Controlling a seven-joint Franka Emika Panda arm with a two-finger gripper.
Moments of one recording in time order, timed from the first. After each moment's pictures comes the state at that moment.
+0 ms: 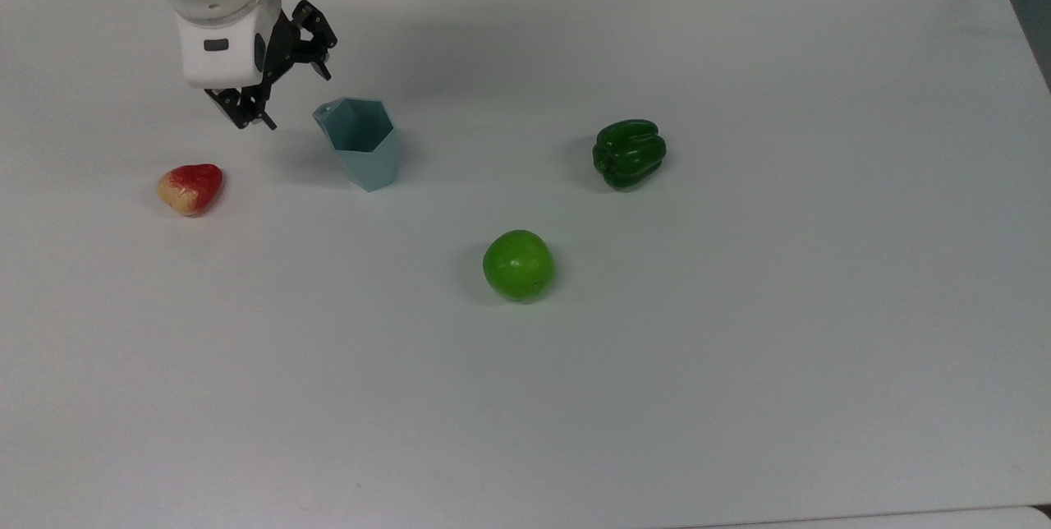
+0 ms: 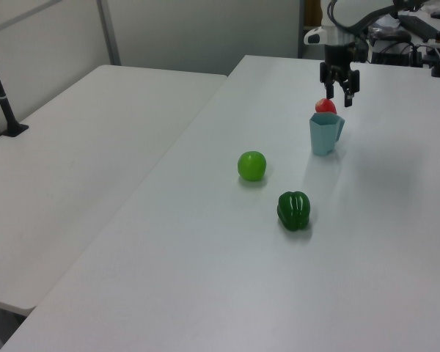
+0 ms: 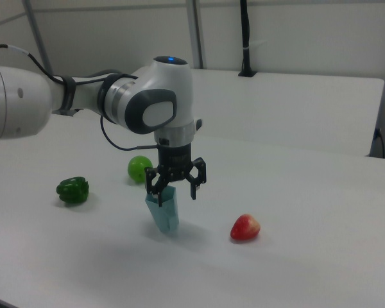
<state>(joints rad) -0.04 0.28 -0.21 -1.72 0.07 1.88 -1.15</state>
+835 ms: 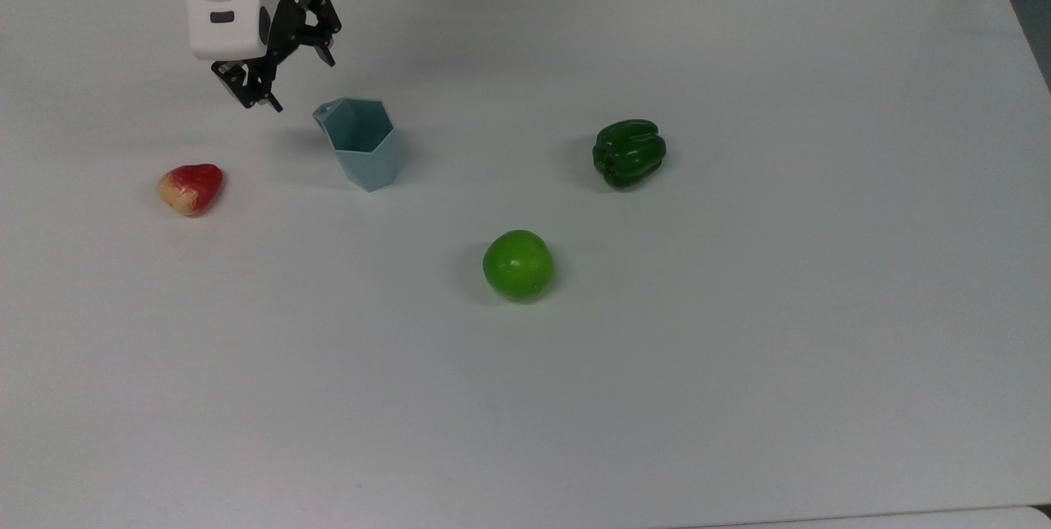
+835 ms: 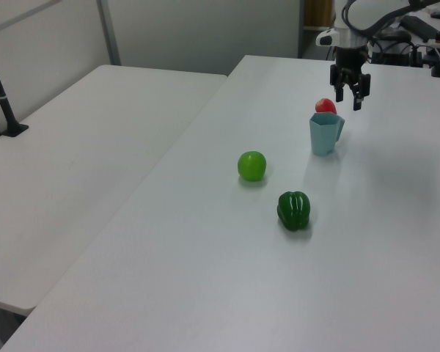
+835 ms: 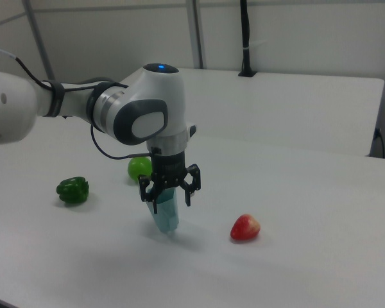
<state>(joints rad) -0.04 0.19 -0.21 -1.86 0.07 1.96 -1.15</state>
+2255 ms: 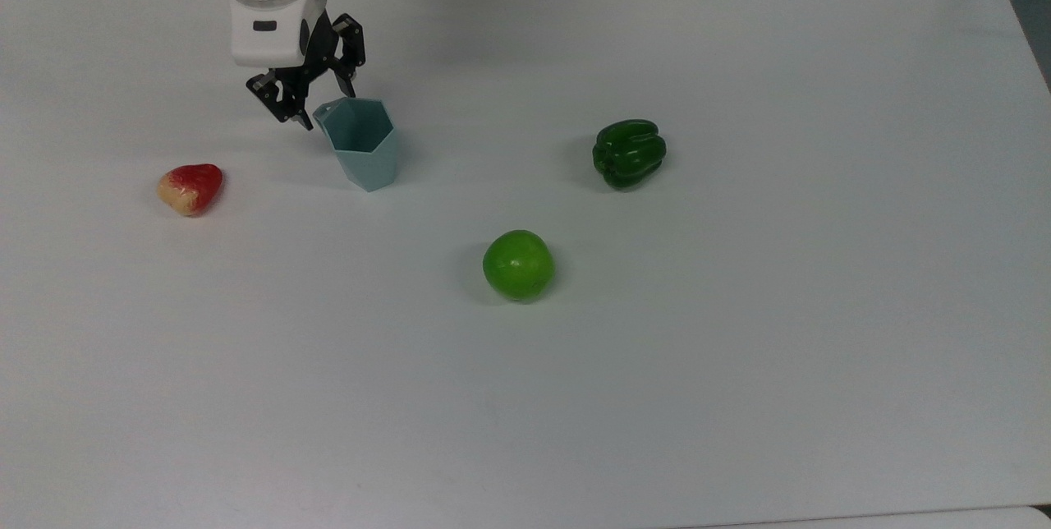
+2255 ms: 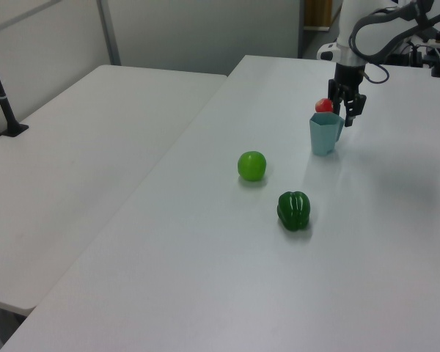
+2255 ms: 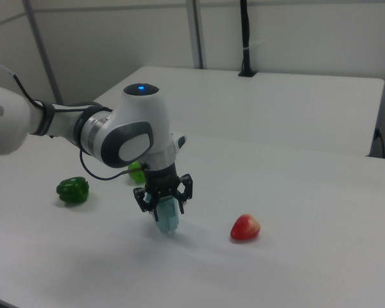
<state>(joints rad) 0.01 0.15 -0.21 -2.03 0.06 2.22 -1.07</state>
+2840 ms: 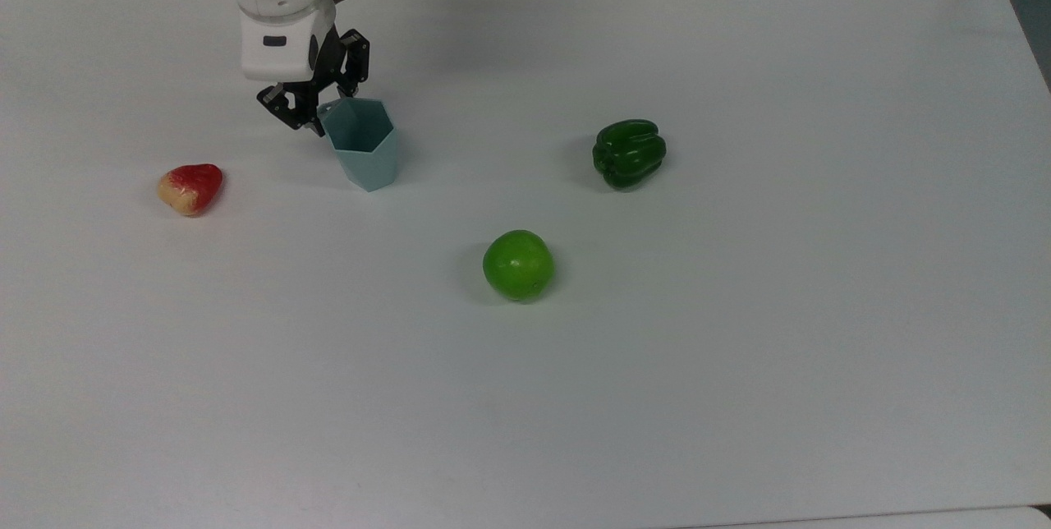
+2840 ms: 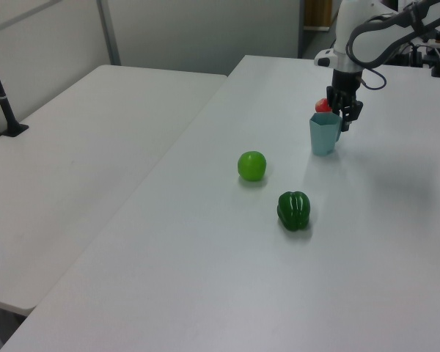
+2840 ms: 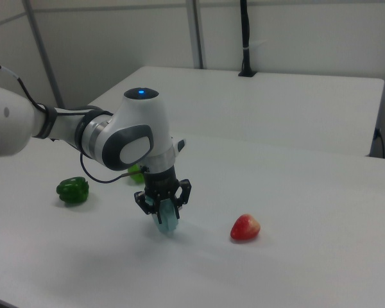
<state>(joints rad) 0.01 0.17 -0.20 -2.04 0.06 2.24 -1.05</state>
